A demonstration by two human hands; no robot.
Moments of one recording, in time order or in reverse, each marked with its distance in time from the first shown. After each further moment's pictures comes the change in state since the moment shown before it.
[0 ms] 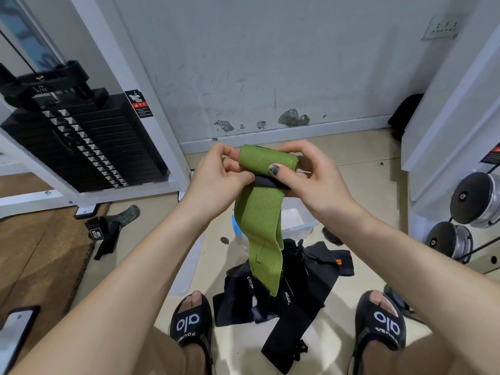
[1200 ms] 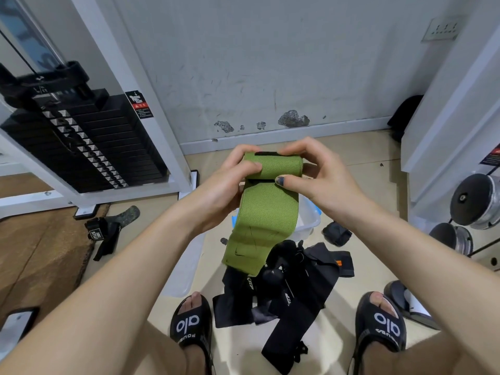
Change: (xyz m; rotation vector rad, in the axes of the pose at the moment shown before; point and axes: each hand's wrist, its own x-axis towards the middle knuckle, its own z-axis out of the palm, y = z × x) left_hand 0.006 -0.003 0.004 -0.356 -0.385 -0.104; right_hand 0.005 -0.009 -0.017 -0.151 -0.114 -0.060
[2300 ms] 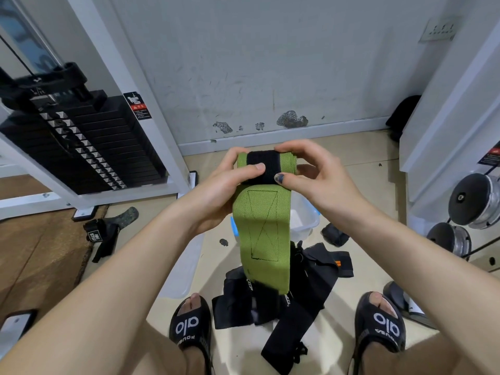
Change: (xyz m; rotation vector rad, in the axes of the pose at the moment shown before) left_hand 0.002 -0.001 -0.003 -0.072 0.001 -0.045; right_hand 0.000 0.005 0.002 0.045 0.032 -0.005
